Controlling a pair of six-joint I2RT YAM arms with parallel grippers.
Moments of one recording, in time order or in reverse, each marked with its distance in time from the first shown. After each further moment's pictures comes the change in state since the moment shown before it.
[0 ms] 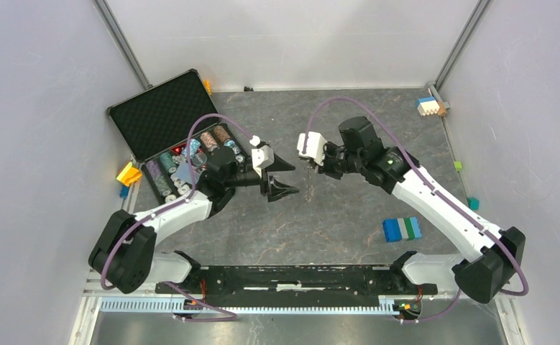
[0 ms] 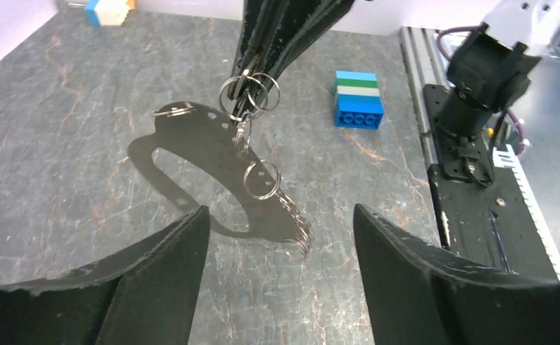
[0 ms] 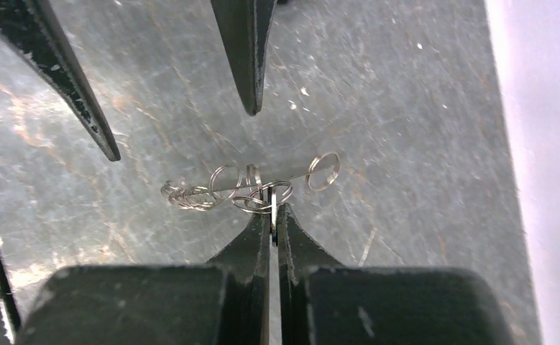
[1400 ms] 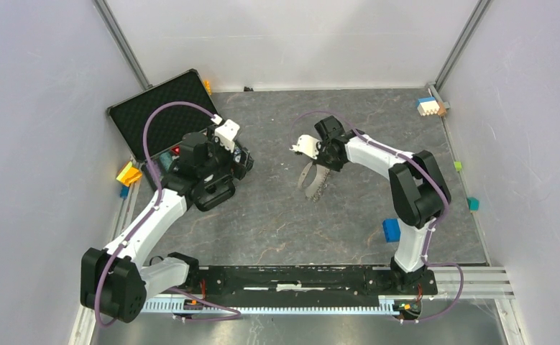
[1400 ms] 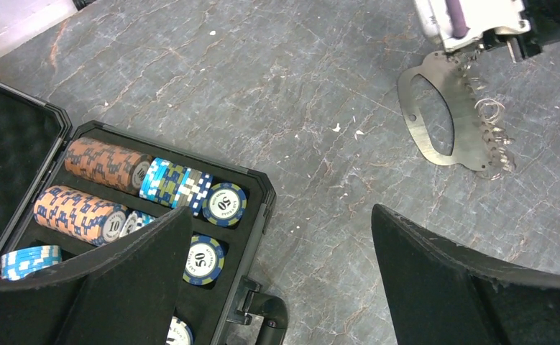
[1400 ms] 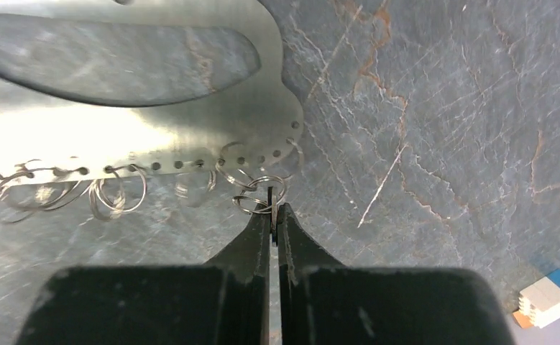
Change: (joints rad) left arm 0.255 -0.211 0.150 -0.728 -0.615 0.183; right arm -0.128 0.619 0.121 0.023 0.410 -0.113
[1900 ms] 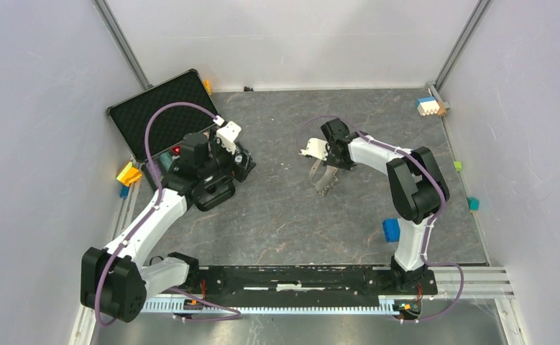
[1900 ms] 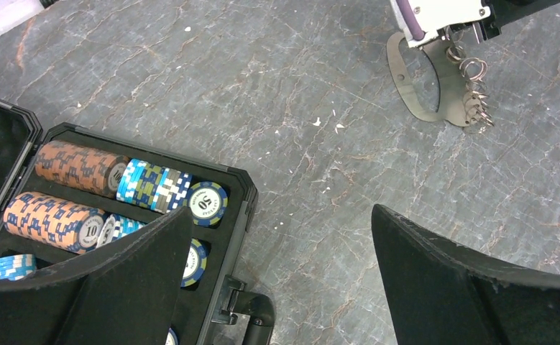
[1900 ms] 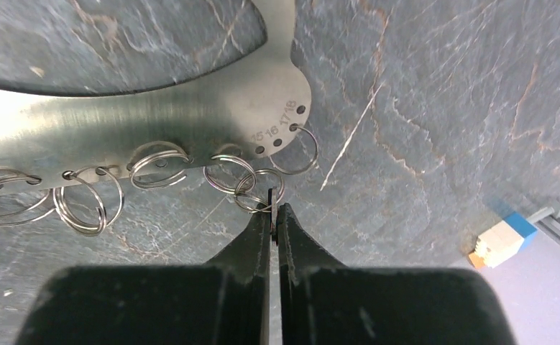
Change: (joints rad) left arm 0.000 0.001 0.000 -0.020 0.055 0.000; right arm -0.073 0.061 -0.034 0.053 0.165 -0.114
